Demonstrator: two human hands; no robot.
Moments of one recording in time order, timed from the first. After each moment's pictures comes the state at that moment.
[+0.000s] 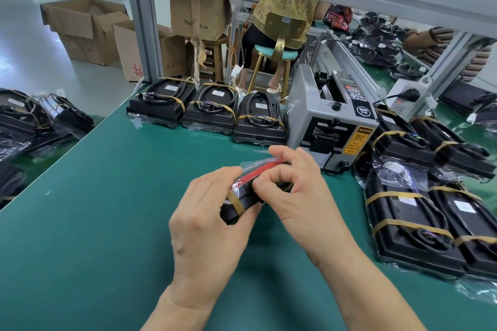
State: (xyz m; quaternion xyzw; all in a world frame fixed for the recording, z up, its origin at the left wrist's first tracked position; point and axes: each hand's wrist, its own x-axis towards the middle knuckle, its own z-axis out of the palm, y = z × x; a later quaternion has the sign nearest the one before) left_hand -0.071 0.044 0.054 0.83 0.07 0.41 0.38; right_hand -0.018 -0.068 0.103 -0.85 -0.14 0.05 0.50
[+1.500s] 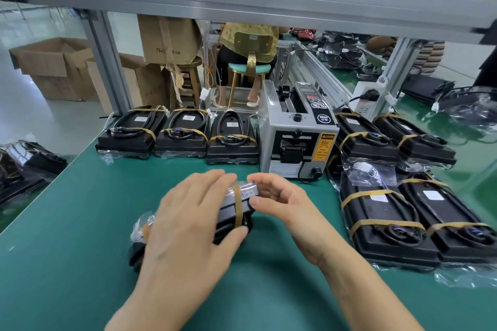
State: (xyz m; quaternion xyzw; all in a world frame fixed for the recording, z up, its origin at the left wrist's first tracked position) left_hand -0.066 0.053 0.101 0.94 -0.05 0.24 0.23; right_hand 0.023 -0.110 0.067 -0.68 -0.17 0.15 0.69
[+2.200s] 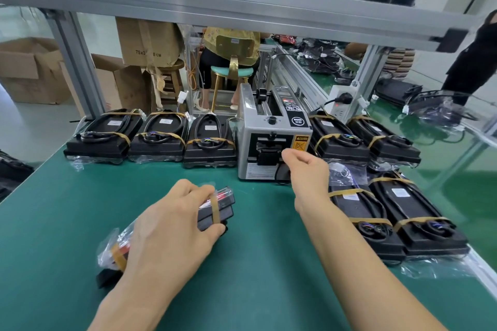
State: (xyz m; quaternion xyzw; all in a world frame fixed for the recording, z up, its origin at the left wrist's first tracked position) left_hand -0.042 0.037 0.091 0.95 0.03 0.20 0.24; right_hand 0.087 -0.138 0.078 -0.71 0.15 -0.09 0.68
